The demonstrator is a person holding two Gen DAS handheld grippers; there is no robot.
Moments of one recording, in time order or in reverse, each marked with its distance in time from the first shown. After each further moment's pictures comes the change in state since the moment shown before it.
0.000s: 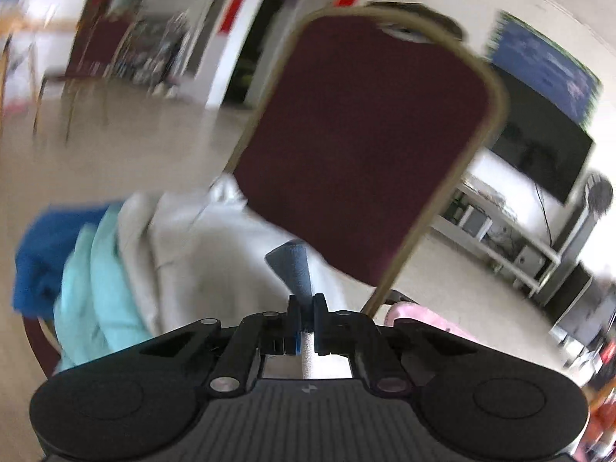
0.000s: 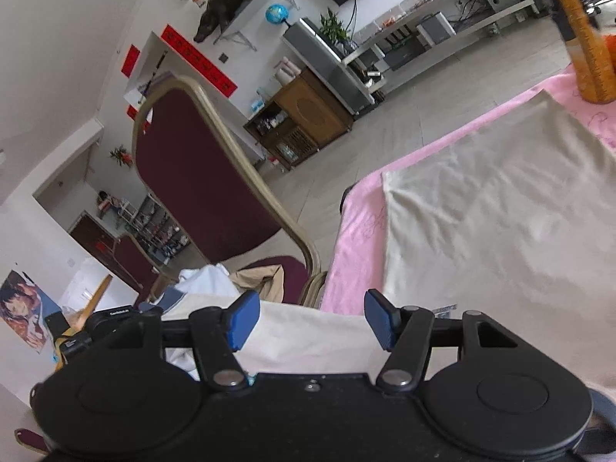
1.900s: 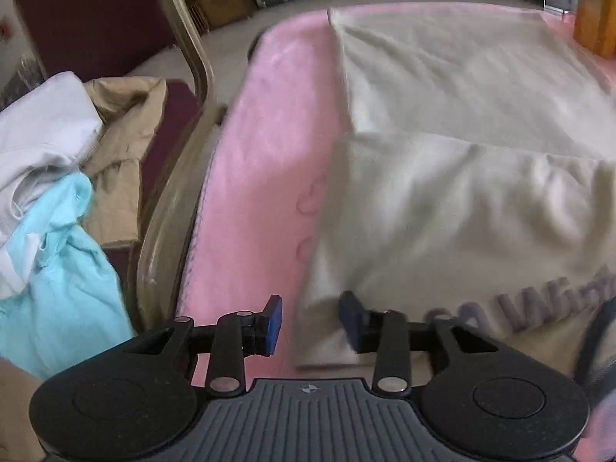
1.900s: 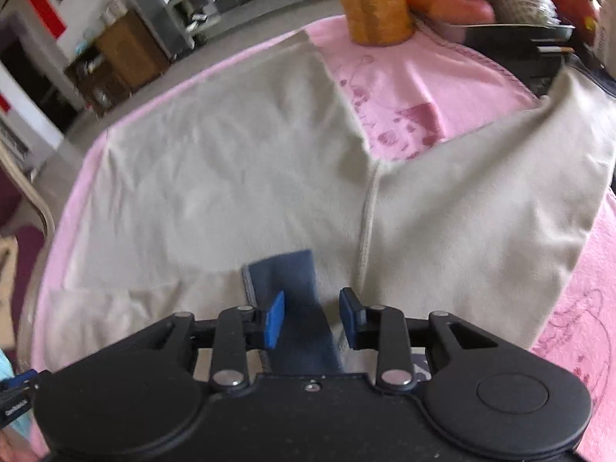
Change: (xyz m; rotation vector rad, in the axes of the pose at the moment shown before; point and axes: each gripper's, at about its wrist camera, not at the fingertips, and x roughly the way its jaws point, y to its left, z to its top) left arm 0.056 -0.154 -0.249 0.736 0.532 0.152; right arm 0.034 -0.217 0.022 -0.031 0.204 -0.605
